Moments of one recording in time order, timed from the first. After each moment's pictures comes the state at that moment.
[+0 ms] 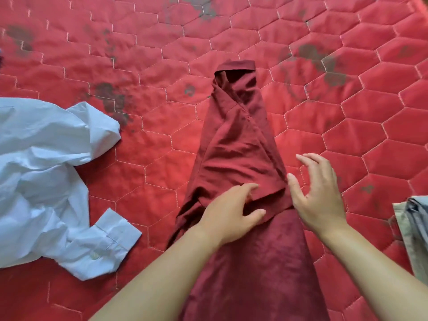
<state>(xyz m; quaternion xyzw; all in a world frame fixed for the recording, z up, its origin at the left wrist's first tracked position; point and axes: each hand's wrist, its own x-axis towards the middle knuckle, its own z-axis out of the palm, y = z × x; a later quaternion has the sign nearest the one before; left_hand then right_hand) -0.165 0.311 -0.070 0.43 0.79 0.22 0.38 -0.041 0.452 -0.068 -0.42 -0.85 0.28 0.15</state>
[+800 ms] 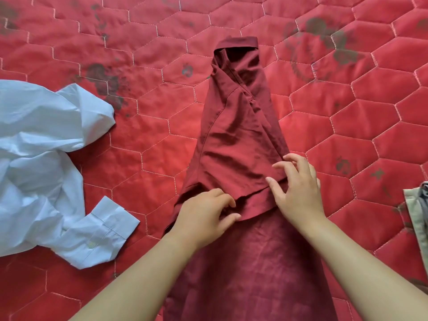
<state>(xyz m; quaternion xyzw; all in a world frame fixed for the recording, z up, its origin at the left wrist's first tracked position) -0.175 0.259 -0.094 0.50 0.81 0.18 0.25 -0.046 0.423 -0.109 -0.42 -0.87 0.24 0.08</state>
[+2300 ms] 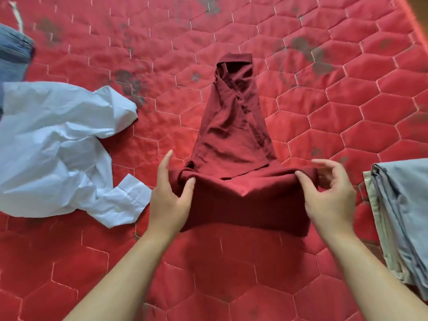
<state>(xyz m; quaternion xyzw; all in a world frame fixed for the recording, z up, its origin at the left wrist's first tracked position) -0.154 0.192 -0.016 0.21 0.86 0.45 0.13 0.028 0.394 -0.002 -0.50 -0.73 0.38 0.28</state>
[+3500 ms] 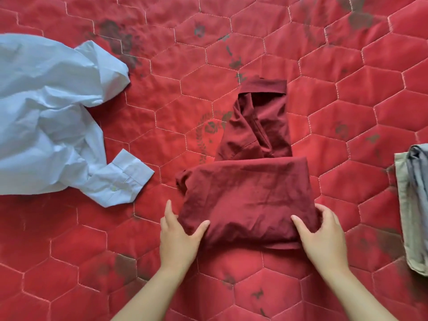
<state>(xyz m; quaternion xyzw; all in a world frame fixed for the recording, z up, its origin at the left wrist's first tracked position) -0.078 0.127 -0.090 0.02 0.92 0.23 0.31 0.100 0.337 -0.097 -0.60 -0.73 0.34 -0.02</state>
